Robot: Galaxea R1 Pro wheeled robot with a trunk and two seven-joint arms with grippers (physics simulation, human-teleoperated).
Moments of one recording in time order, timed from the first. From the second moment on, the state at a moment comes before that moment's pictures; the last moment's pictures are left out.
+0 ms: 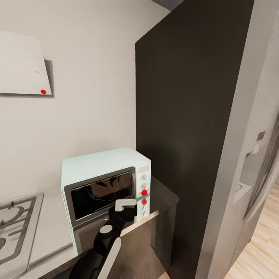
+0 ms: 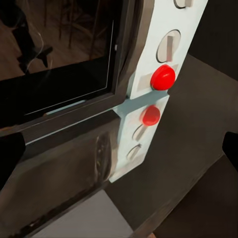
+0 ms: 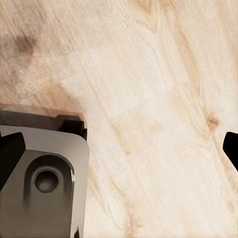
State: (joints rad) left arm -0.27 -0.16 -0.37 -1.38 0.21 0.46 0.33; right arm -0.24 -0.18 0.07 0.03 0.05 0.00 0.13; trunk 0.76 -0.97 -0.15
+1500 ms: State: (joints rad) left arm -0.27 -0.17 -0.36 -0.46 0.60 0.28 0.33; right arm -0.24 -0.18 0.07 0.03 0.06 -0.02 0.13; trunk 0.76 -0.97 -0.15
